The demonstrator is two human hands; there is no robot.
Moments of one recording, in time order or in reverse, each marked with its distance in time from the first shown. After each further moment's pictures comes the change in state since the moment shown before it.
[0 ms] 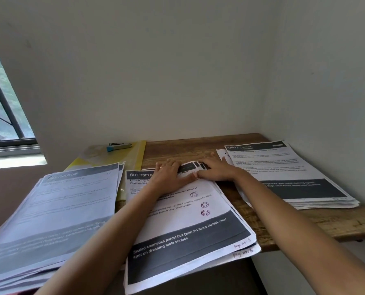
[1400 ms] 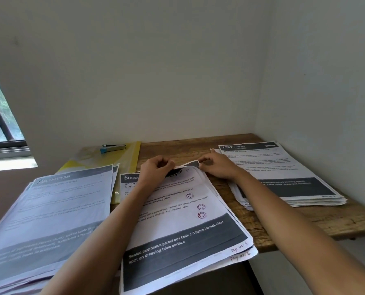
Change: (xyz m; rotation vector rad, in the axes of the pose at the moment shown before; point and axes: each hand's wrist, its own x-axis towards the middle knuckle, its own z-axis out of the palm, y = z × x) left_hand 0.001 -0.019 -0.005 -0.761 0.289 -0.203; right_hand 0.005 0.024 0.000 0.282 0.235 -0.021
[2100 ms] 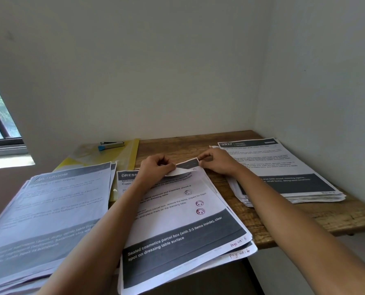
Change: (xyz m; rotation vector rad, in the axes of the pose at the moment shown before) left_hand 0.002 0.000 -0.004 0.059 -0.083 0.055; right_hand -0.001 -0.007 -0.005 0.007 0.013 0.012
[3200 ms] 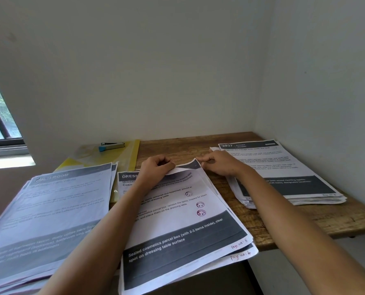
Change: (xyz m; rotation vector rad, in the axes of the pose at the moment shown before) left_hand 0.000 0.000 0.002 -0.060 0.010 -0.031; right_hand -0.003 0.001 -0.007 -0.144 -0.114 -0.076
